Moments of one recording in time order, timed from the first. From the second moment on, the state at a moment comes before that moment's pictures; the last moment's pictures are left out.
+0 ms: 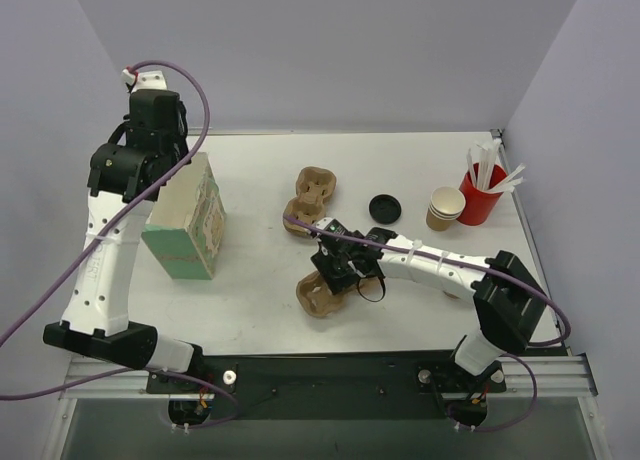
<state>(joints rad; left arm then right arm) -0.26 1.42 1.95 -1.11 -0.55 -0.28 0.93 1.61 1.05 -0.59 0.10 0.23</state>
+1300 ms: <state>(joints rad) 0.07 1.69 1.87 -1.13 -0.45 -0.17 0.86 1.48 1.05 -0.61 -0.02 0.23</state>
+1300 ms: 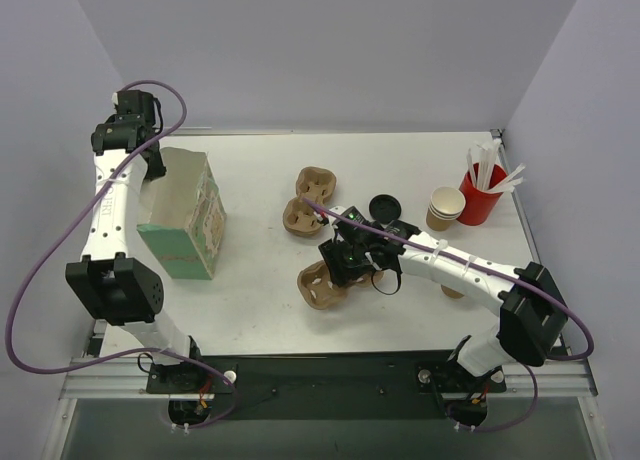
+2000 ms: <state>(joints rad) -0.33 1.45 1.78 -1.13 -0.40 -0.17 0.83 1.24 1.12 -0.61 -0.03 0.24</state>
